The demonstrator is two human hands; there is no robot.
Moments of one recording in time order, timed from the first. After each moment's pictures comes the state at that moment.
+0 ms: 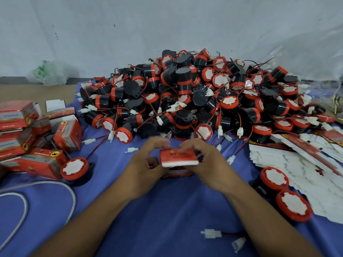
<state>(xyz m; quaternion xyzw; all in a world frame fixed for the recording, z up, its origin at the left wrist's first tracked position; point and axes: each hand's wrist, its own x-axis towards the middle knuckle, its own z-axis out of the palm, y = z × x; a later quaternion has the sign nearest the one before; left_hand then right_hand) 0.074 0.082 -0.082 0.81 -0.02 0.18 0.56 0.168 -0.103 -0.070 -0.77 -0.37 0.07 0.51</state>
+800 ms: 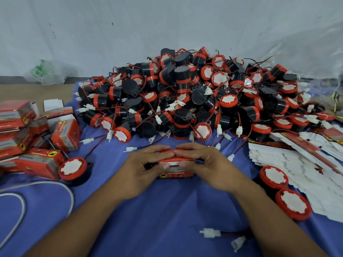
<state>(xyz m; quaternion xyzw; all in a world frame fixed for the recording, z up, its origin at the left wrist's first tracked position) 0.066 0.091 -0.077 0.86 -0.06 0.15 0.49 0.174 -0.115 -0.066 -0.77 -0.40 0.17 0.46</state>
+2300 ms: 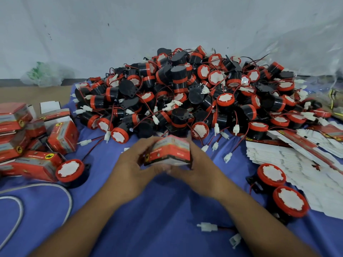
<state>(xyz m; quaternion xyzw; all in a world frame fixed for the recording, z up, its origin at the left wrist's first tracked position) 0.066 0.090 -0.080 0.83 -0.07 0.25 0.49 0.149 -0.098 -0.070 -0.68 -0.39 0.16 0.59</state>
